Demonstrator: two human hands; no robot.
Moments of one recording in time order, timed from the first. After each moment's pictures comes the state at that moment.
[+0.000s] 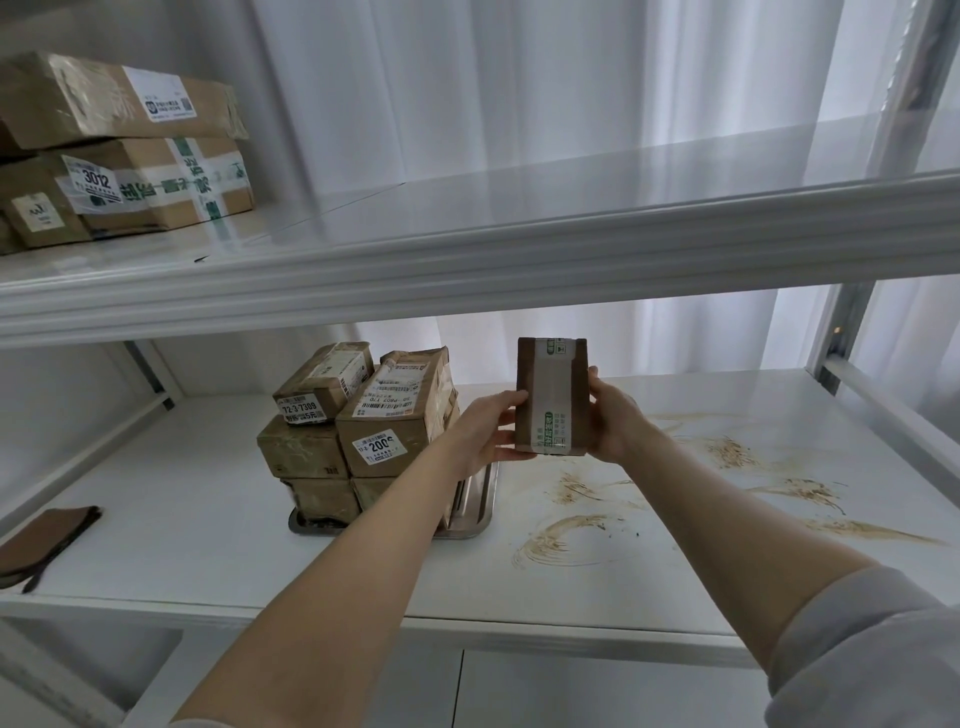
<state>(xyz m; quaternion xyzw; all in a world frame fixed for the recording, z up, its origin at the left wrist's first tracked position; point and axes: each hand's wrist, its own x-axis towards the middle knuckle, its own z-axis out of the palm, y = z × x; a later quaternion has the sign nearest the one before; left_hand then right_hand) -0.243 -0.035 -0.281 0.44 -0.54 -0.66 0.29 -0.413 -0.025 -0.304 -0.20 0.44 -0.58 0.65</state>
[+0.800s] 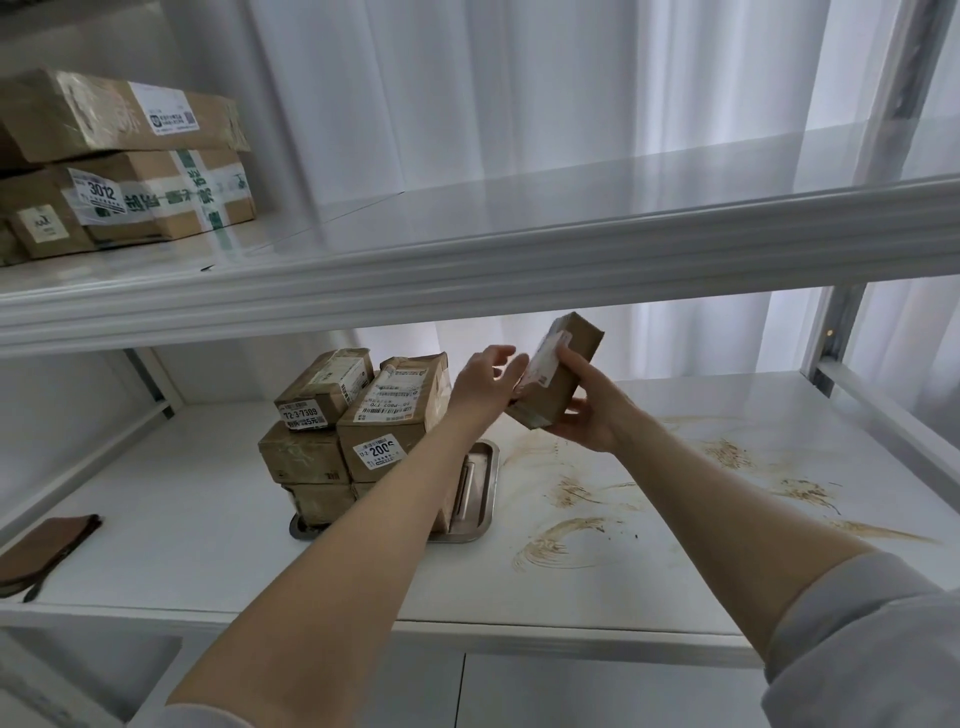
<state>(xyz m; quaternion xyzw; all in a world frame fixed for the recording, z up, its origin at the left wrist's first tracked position) -0.254 -0.038 -0.247 0.50 -0.75 -0.24 0.36 -0.403 -0.014 -0.278 -0.28 0.44 -0.56 0.64</state>
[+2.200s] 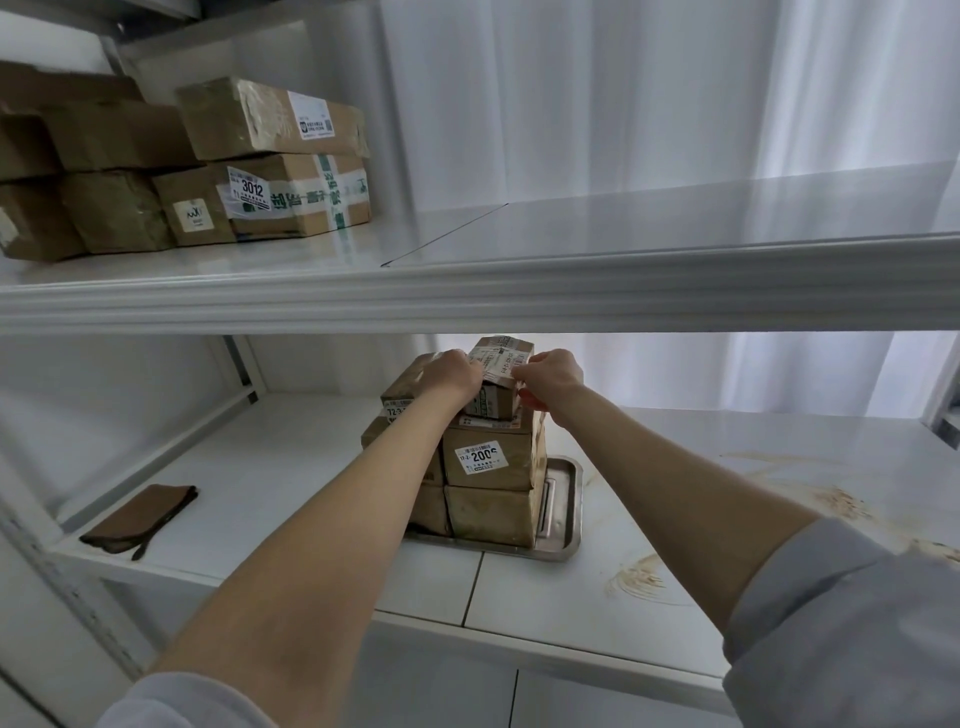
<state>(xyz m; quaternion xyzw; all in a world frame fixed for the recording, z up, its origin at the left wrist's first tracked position) -0.112 -0.092 -0.213 0.68 -0.69 -0.10 0.23 -0.241 -0.071 -0.223 -0.46 0.64 -0.48 0.39</state>
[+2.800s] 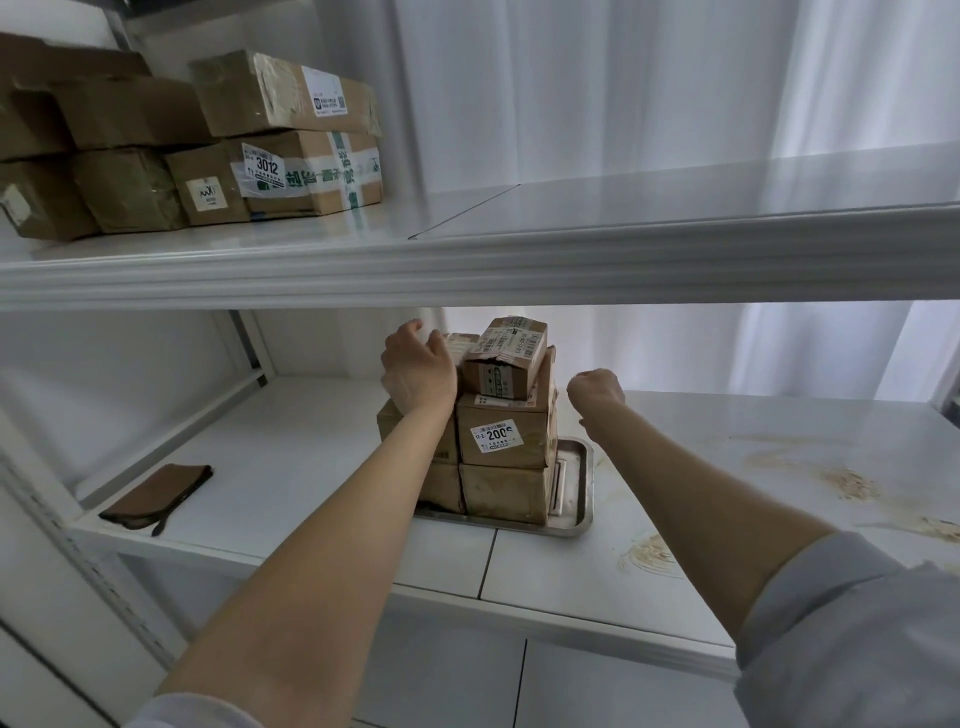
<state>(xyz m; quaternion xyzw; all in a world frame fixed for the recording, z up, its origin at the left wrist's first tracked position) -0.078 -0.071 -0.233 0.67 -0.53 -0.02 0.52 -0.258 -0.057 -0.263 -0.39 0.71 -0.48 0.34</state>
